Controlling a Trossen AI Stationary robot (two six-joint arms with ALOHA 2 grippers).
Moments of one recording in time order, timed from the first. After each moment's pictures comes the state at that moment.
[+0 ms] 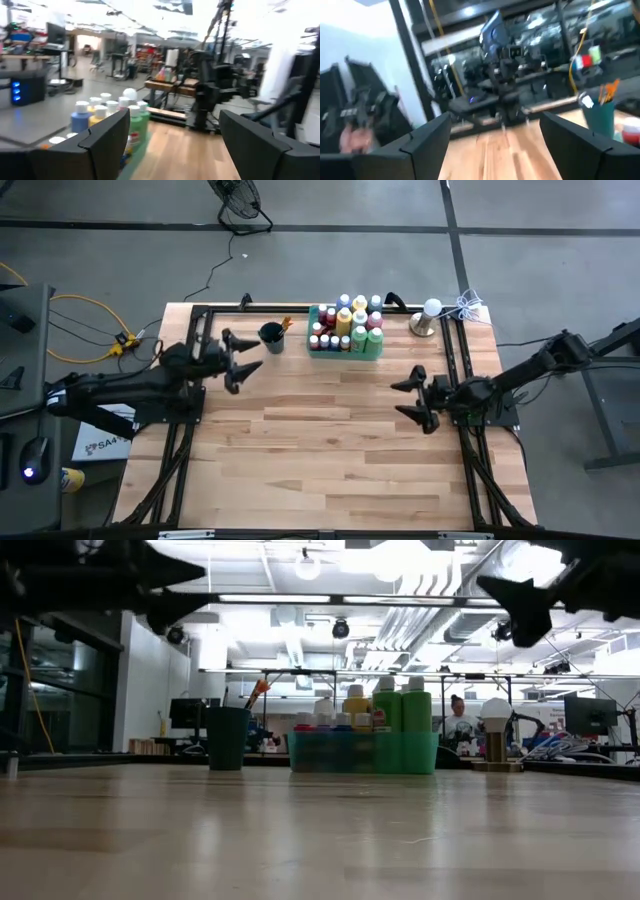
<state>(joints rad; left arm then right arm) 0.31 0.53 0.19 0.58 0.07 -0.14 0.34 0.85 0.01 1.13 0.32 0.20</state>
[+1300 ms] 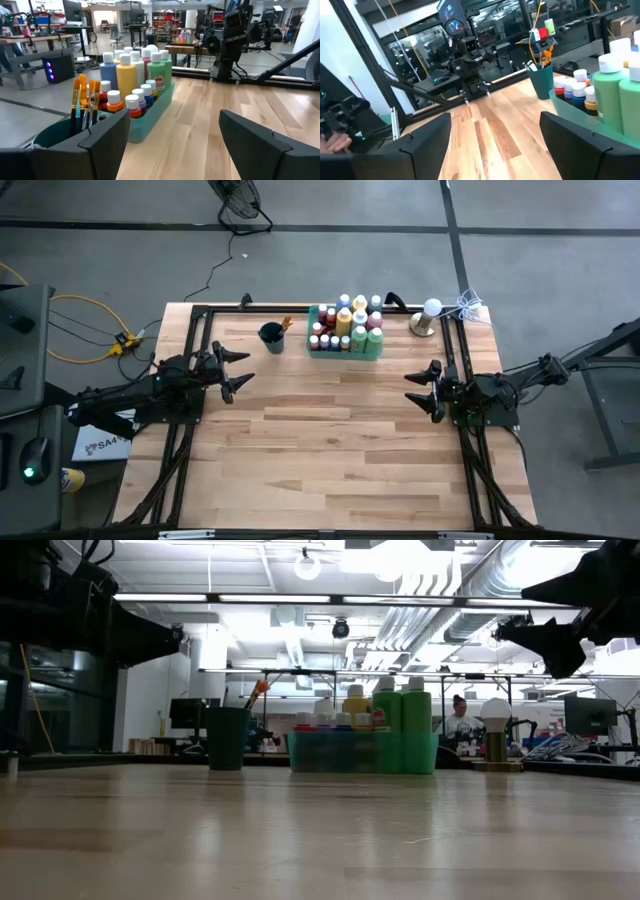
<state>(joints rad) 0.23 0.02 0.01 0.02 -0.08 -0.01 0.34 0.03 0.01 0.09 0.49 0.34</state>
